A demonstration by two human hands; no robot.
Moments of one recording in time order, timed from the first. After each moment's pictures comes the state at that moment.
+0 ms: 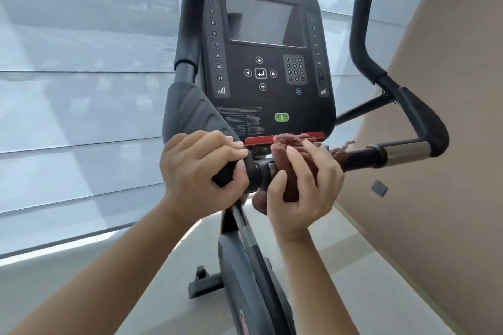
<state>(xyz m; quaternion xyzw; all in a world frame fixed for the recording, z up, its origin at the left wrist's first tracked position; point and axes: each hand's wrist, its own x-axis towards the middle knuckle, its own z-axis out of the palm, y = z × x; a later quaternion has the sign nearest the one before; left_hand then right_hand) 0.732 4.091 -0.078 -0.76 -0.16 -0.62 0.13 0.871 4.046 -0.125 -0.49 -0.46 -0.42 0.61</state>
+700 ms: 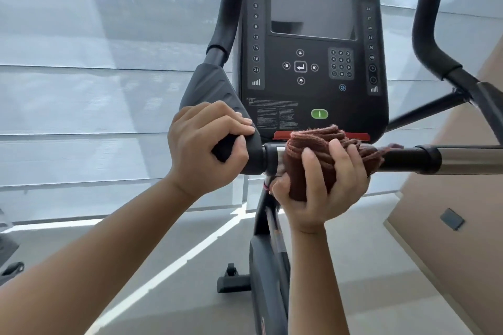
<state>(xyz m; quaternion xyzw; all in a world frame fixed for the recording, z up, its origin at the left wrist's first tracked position) 0.736 4.083 -0.079 -0.76 -0.21 -0.60 0.14 0.893 4.067 -0.148 -0.41 -0.45 -0.50 0.61</state>
